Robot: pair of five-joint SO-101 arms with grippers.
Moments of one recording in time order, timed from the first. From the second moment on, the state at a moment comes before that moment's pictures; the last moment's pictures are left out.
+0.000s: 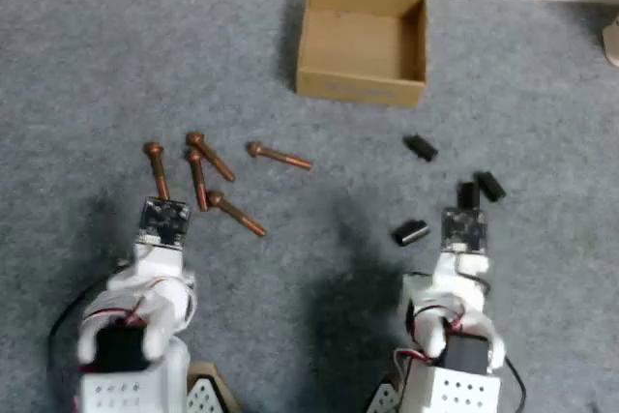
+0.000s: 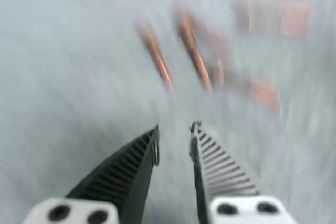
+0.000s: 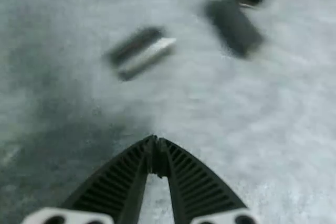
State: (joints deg) left arm -9.9 -104.3 48.6 97.7 -7.9; right arm 4.4 -104.6 96.0 71.3 8.0
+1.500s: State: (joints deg) left arm -26.1 -104.4 34.3 93.8 -8.0; right arm 4.4 -104.6 96.0 71.2 8.0
